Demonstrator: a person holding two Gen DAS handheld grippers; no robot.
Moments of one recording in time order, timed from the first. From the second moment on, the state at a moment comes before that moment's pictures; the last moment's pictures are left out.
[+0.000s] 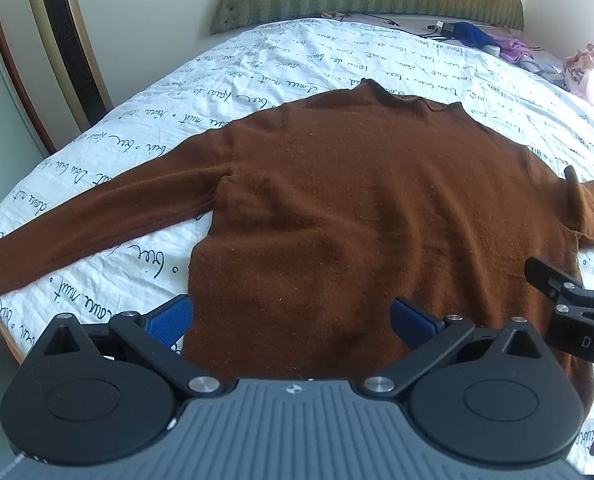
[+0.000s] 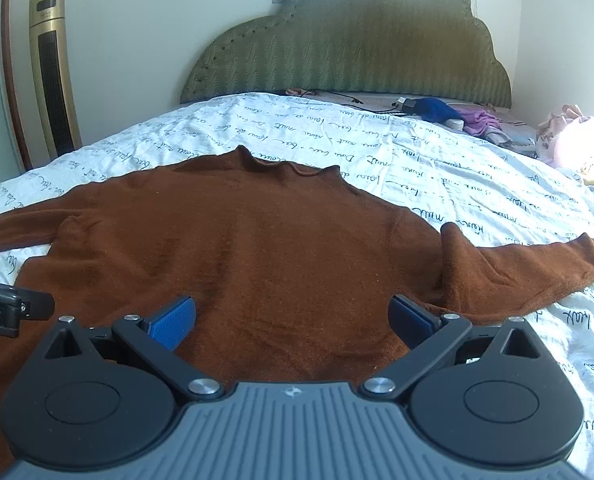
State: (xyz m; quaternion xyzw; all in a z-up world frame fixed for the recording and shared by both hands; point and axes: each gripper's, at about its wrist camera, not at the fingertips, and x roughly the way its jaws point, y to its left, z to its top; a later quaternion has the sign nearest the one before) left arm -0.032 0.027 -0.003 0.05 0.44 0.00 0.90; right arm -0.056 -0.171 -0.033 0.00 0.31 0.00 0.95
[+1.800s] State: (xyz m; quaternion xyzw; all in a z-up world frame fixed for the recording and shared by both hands) left arm -0.026 0.065 0.003 -0.10 0.41 -0.06 0.91; right arm -0.071 -0.351 0.005 0.17 0.15 -0.07 0.97
